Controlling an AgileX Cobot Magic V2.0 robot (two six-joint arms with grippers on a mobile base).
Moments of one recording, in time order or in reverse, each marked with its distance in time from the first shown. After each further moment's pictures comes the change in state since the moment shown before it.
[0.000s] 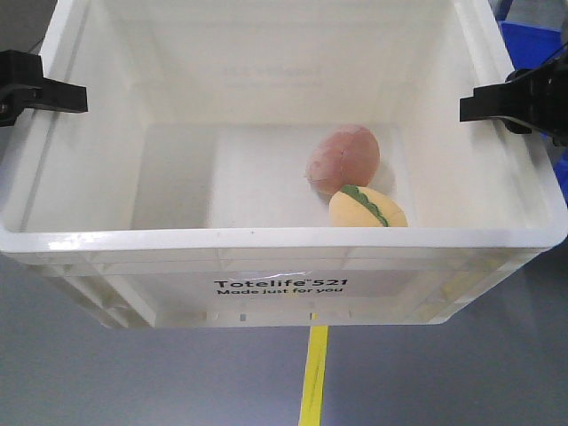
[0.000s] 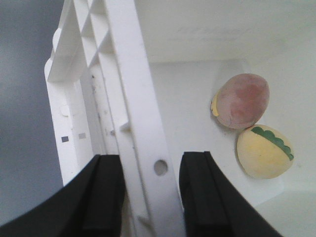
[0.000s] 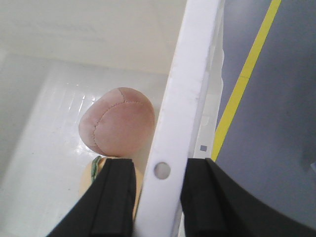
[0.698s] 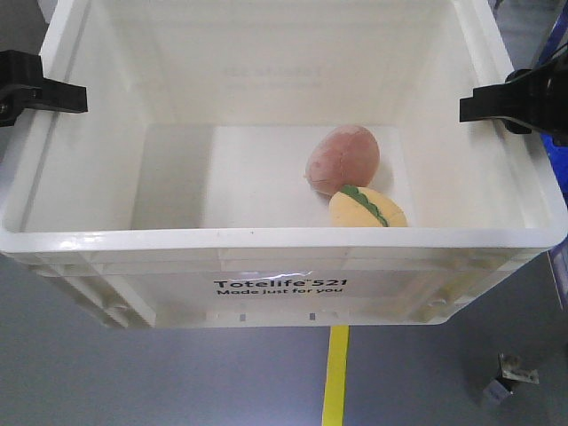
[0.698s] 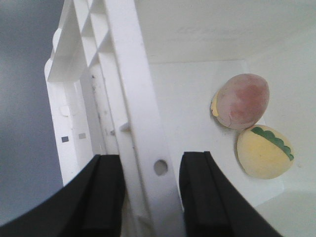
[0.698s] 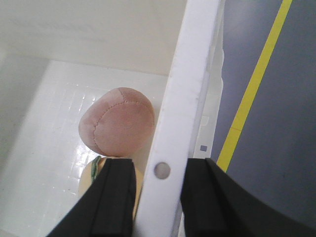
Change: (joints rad) left arm 0.000 0.000 0.000 0.000 0.000 0.000; right arm 0.000 0.000 0.000 0.000 0.000 0.000
